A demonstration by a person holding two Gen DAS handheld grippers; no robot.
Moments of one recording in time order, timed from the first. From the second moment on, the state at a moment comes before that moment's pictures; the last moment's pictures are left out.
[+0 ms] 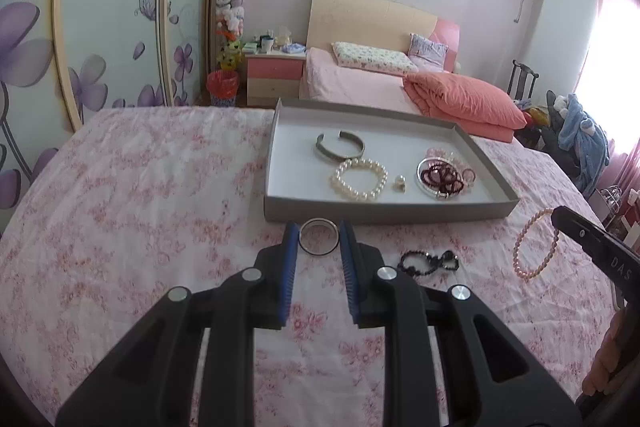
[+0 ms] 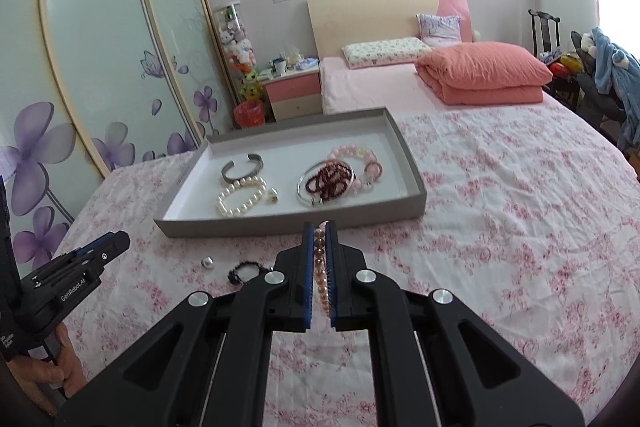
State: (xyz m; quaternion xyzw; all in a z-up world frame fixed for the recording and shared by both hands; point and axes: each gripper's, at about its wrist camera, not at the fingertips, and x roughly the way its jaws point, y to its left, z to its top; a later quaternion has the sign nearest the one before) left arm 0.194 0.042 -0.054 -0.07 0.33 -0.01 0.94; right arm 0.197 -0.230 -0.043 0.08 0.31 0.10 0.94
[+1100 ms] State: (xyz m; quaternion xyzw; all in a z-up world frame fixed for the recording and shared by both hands) left arm 0.274 0.008 -0.008 -0.03 0.25 -0.03 0.97; right arm 0.280 -0.214 0.008 0.05 0.20 0.10 0.97
